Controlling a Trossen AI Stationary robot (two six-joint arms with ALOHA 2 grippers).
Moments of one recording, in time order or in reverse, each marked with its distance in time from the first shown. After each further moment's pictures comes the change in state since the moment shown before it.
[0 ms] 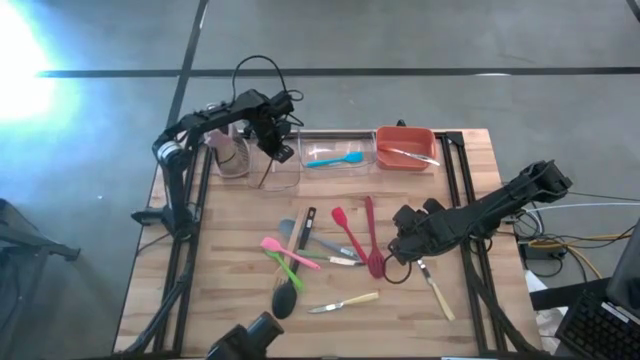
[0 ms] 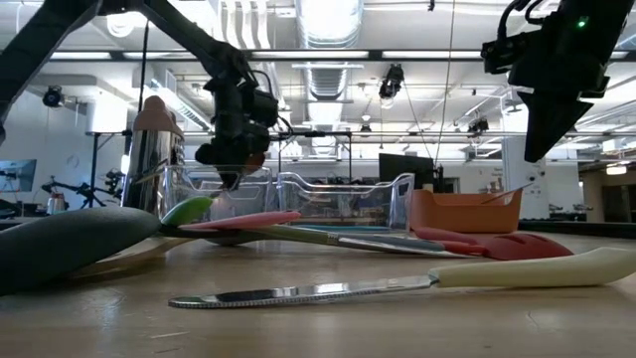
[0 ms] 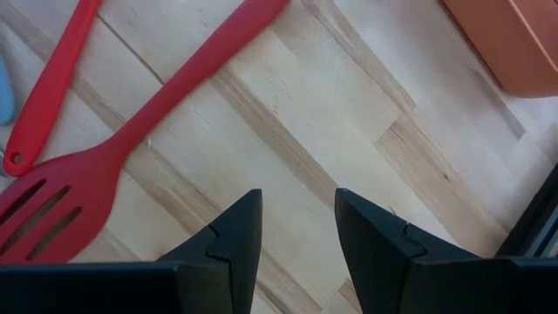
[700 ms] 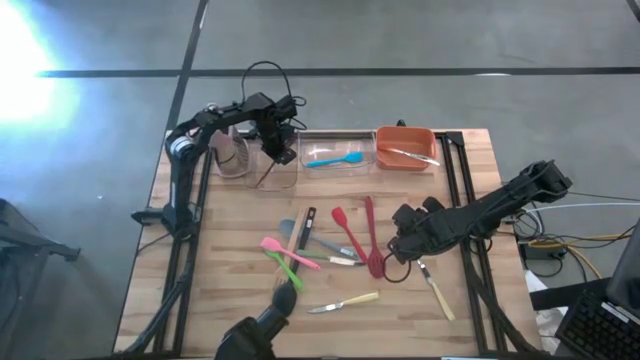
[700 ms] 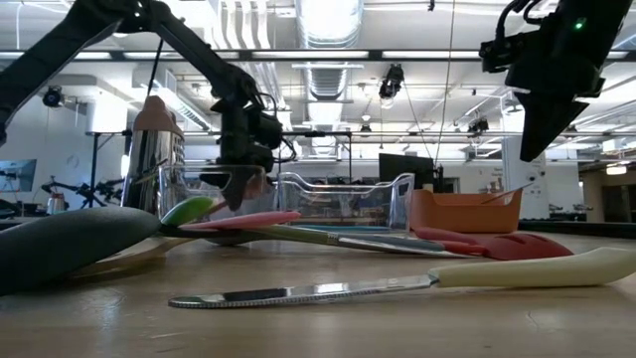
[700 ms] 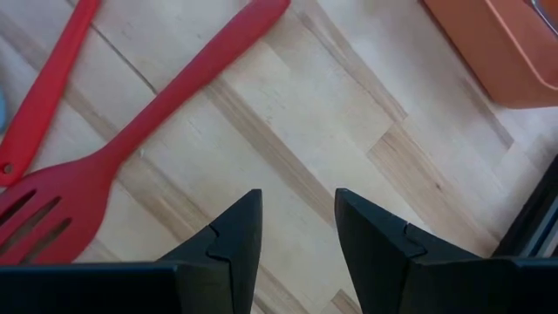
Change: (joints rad) left arm 0.015 0.119 0.027 0.021 0.025 0.037; right arm -0.006 0.000 -0.001 0.002 0.027 -0.015
